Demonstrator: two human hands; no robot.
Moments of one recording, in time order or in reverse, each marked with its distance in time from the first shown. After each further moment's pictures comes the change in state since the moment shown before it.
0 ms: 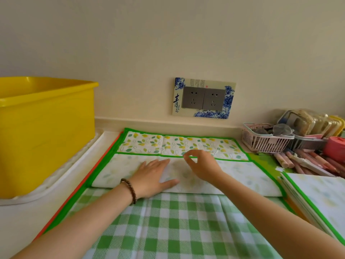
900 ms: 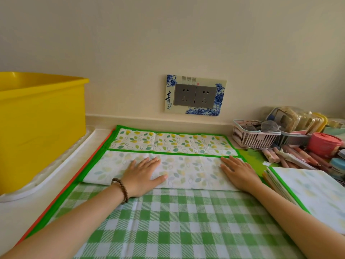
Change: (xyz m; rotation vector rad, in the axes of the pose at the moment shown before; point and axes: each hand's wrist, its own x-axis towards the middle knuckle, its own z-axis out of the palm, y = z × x) left_hand 0.003 -0.004 0.015 0.057 -0.007 -0.031; right_hand -0.044 0.121 -0.047 -0.360 -0.192 0.303
